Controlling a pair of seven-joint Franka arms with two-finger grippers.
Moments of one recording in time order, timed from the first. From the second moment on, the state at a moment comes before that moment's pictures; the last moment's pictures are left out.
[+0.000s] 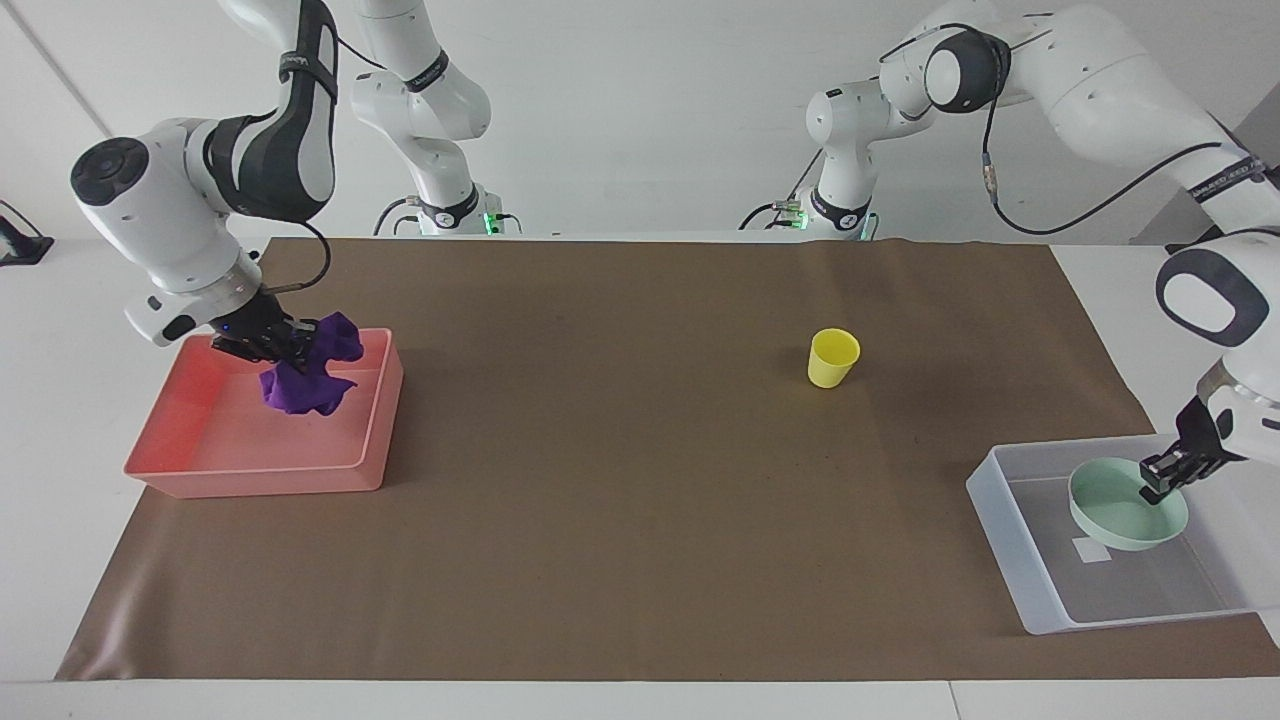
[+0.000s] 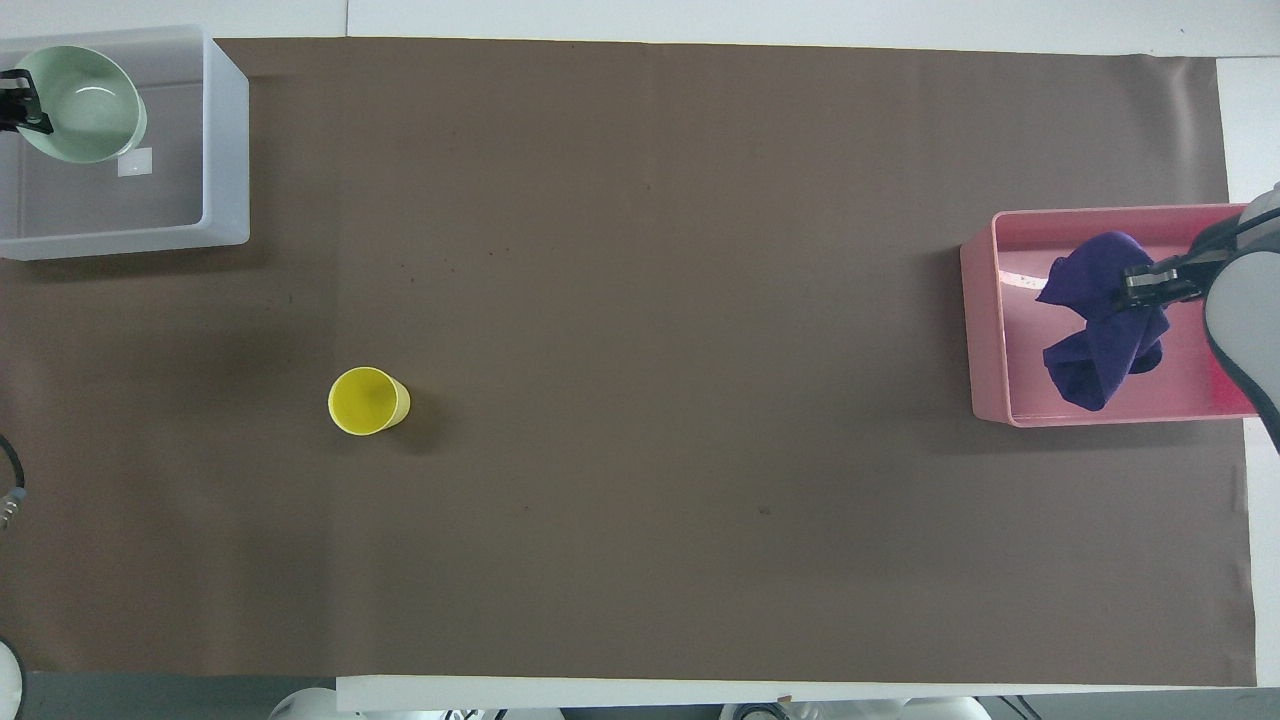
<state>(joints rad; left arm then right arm) 0.12 0.61 0.06 -1.29 -0.05 2.11 0.00 -0.22 0.05 0.00 -1.96 0.02 1.95 -0.28</state>
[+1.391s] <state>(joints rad) 0.00 0.22 0.05 -1.60 -0.05 1.73 -0.11 -0.14 0.10 0.02 -1.97 0.02 1.98 -0.27</state>
